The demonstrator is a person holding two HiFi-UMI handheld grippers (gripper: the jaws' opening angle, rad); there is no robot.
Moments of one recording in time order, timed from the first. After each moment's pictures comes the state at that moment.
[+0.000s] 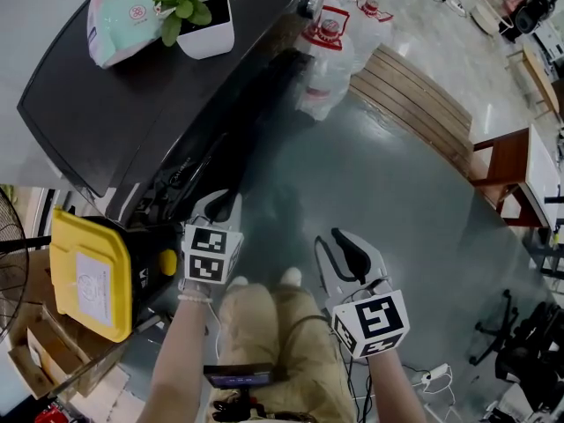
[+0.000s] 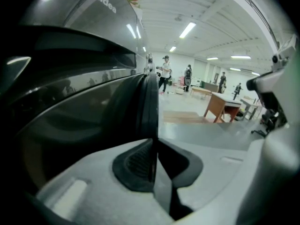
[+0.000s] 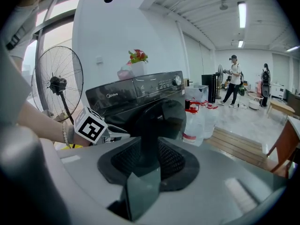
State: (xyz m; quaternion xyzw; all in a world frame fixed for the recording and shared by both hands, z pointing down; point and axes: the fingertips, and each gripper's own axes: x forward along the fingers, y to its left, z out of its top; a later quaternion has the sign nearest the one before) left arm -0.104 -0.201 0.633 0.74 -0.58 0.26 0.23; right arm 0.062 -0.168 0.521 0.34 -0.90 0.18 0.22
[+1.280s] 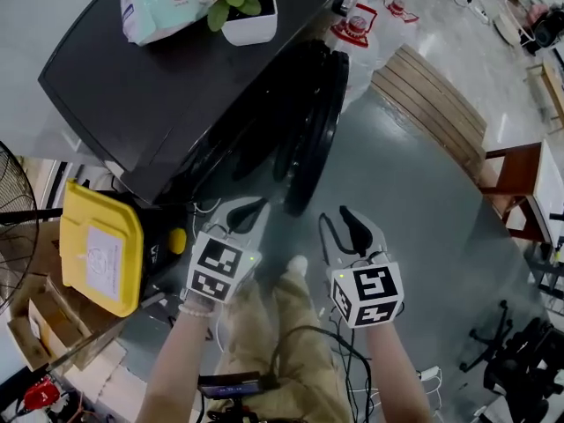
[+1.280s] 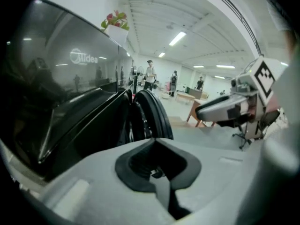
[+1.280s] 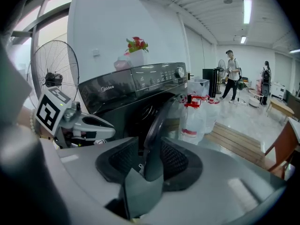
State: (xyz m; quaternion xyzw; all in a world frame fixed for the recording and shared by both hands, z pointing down) left arm -0.065 -0.163 0.566 0.80 -0.51 0.22 0.24; right arm 0.038 -0.183 0.538 0.33 -0.88 0.21 0.26
